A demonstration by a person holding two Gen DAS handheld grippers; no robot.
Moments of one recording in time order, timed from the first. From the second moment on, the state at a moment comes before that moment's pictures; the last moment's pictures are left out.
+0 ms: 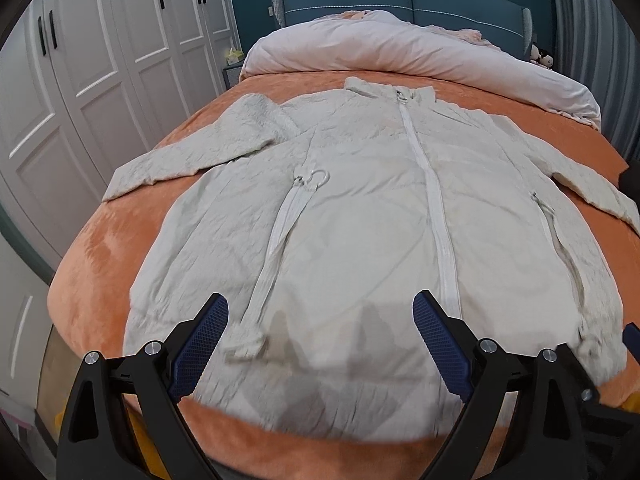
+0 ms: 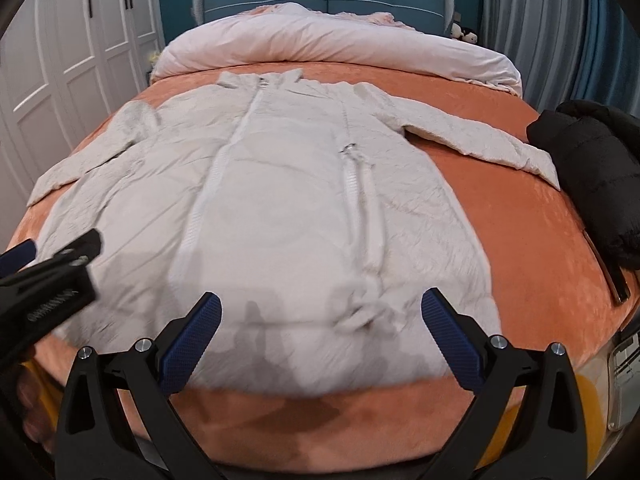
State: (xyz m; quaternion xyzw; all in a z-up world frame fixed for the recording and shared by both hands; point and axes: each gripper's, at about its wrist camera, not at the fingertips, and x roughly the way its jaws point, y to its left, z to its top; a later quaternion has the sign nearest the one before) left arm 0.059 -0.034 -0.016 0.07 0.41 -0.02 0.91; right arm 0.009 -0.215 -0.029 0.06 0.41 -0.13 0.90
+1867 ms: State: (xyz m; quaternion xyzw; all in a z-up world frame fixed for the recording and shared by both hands) left arm 0.368 0.012 -0.062 -0.18 0.47 -0.10 0.86; right arm 0.266 -0.346 -0.043 0.21 0.36 -0.01 0.91
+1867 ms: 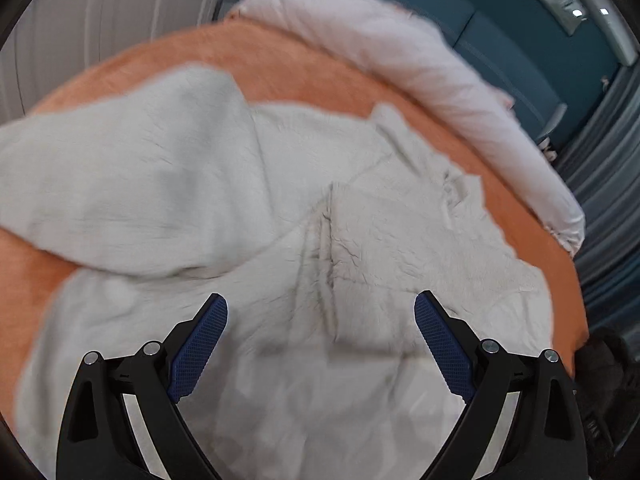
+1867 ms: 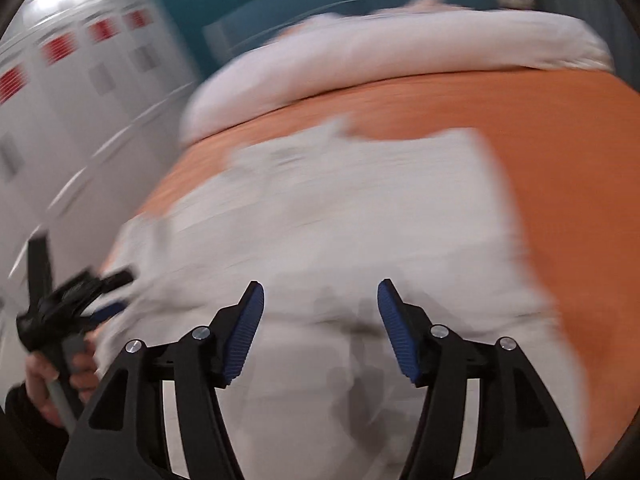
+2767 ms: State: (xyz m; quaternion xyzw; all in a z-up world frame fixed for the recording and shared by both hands) left arm 0.414 -0.022 -0.099 -0.07 0.44 -0.07 0.89; right arm 0.357 -0.351 -0.110 0.10 0.47 -0.06 0.87
